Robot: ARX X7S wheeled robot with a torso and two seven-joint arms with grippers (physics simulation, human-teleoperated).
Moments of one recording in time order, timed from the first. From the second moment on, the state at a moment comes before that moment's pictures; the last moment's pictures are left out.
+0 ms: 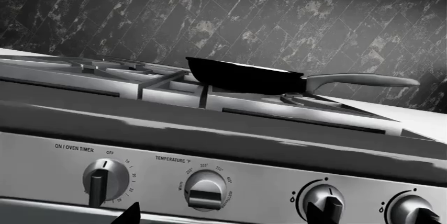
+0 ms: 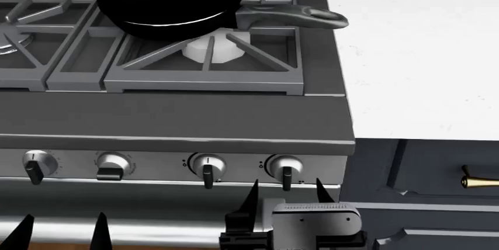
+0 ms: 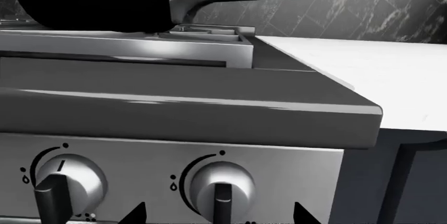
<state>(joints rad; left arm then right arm) 0.05 -0.22 0.22 0.16 -0.31 0.17 -0.21 0.38 0.08 -0.37 0.34 0.15 -0.03 0.30</state>
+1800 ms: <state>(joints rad) 0.04 -0.25 0.25 0.16 -0.32 0.18 -0.25 0.59 0.04 -0.49 0.83 0.22 -0.27 0.34</state>
